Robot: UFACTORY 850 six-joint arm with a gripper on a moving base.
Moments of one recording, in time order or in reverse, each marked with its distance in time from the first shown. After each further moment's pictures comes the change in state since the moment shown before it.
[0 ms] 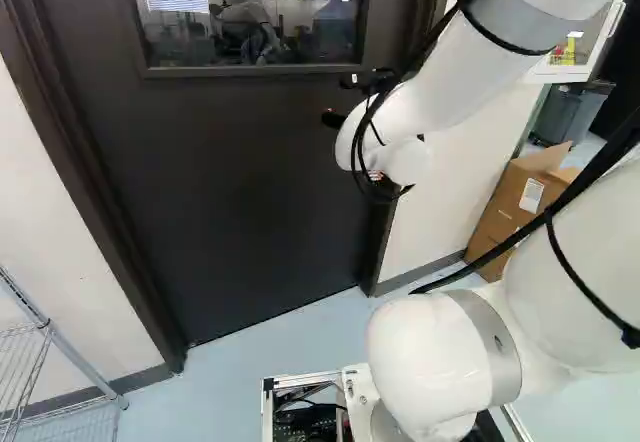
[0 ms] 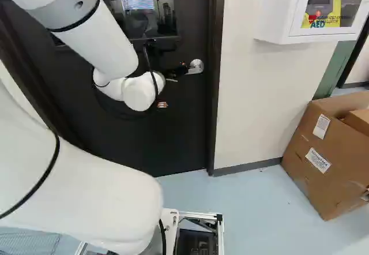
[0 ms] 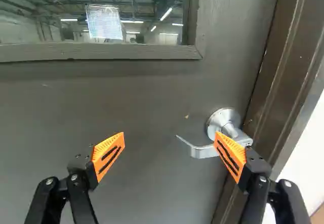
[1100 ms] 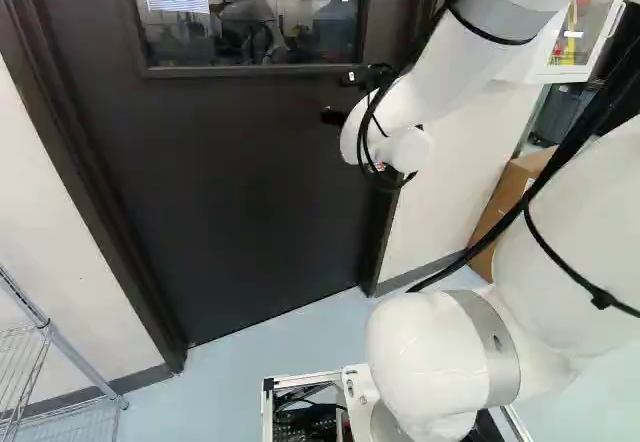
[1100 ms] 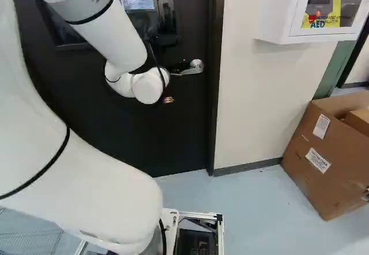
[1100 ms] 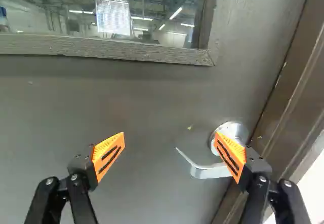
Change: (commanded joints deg) arm -3.4 -4.7 -4.3 -8.5 0.0 0.0
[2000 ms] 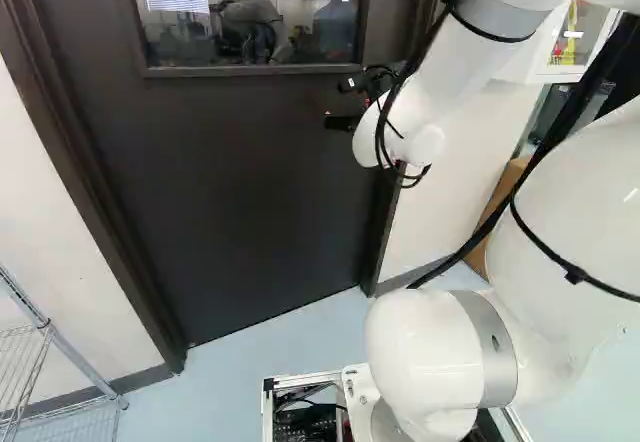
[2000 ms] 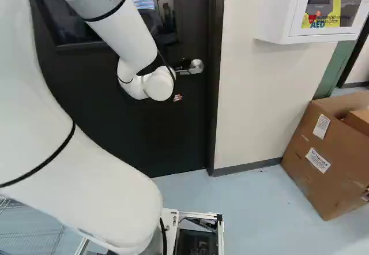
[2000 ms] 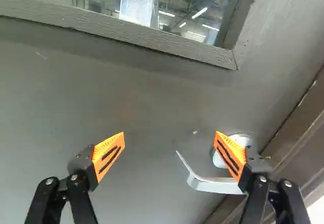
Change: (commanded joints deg) arm -4.7 -2.9 -2.7 -14.6 0.0 0.0
